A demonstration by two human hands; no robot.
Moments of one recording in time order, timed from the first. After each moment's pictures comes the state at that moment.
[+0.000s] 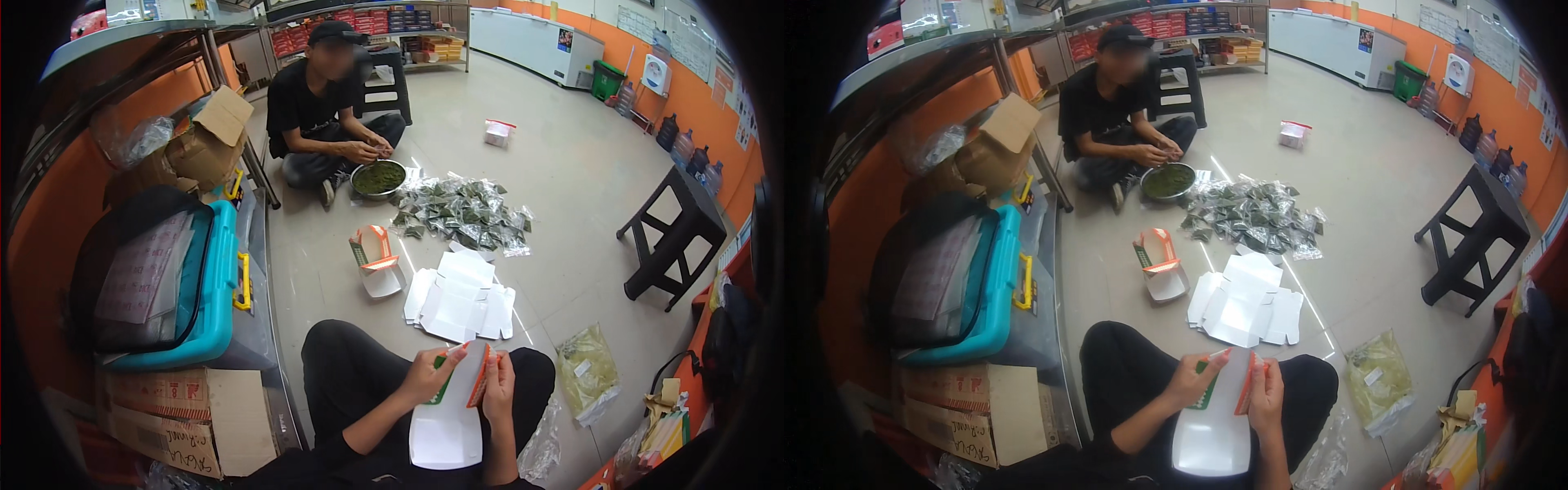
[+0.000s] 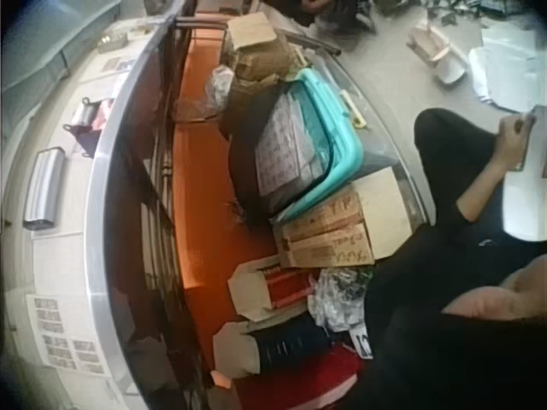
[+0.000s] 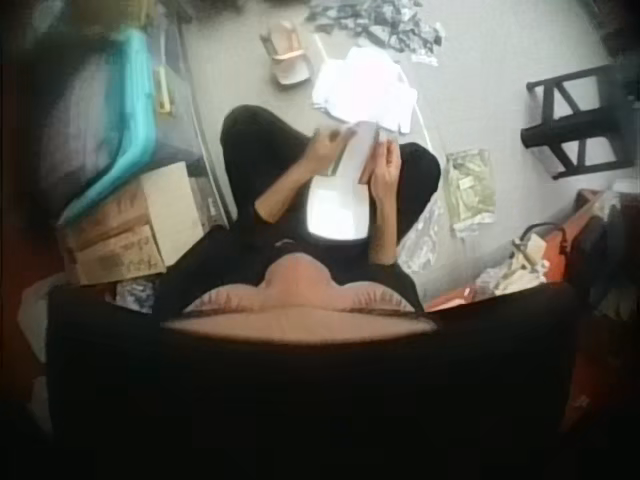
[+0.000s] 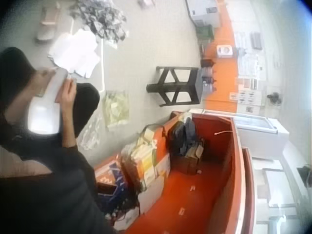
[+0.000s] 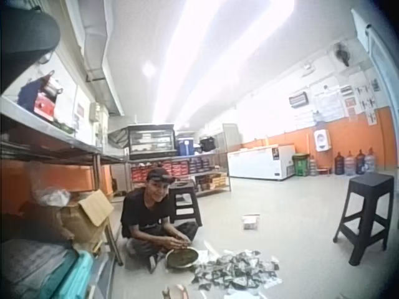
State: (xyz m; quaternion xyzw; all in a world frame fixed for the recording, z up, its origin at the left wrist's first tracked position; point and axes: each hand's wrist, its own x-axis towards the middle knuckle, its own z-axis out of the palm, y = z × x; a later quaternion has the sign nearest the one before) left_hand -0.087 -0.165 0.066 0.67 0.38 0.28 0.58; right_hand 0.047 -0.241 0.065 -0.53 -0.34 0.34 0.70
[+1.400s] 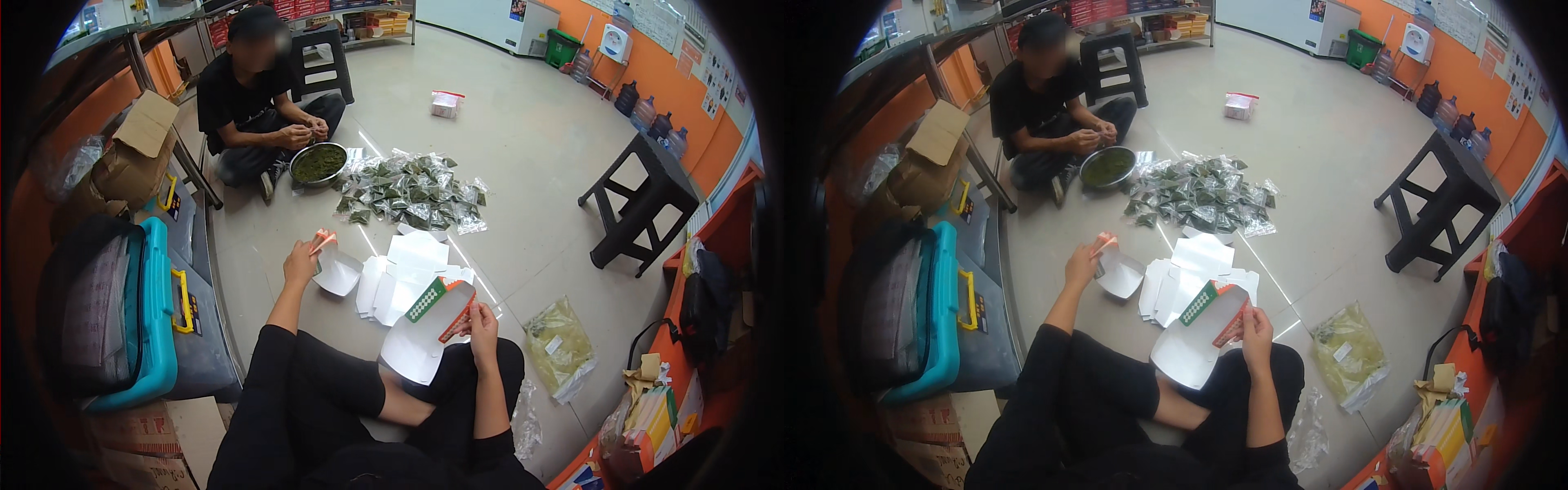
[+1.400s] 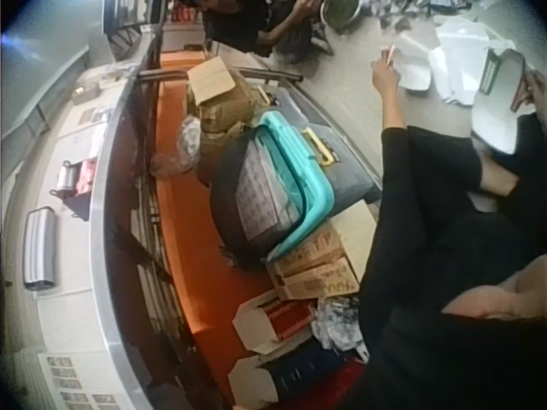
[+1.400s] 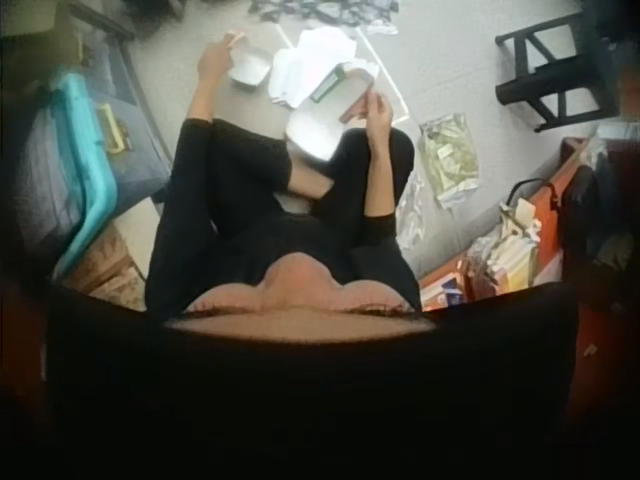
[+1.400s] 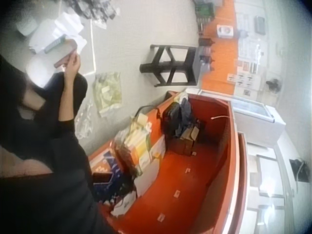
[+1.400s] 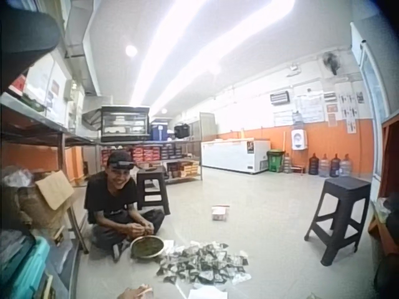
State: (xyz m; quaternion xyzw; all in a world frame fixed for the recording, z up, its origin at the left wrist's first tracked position) left_hand -0.141 0.114 -0.030 0.78 0.58 0.21 0.12; right_hand 0.156 -0.173 -0.016 -0.57 -0.26 0.38 0.68
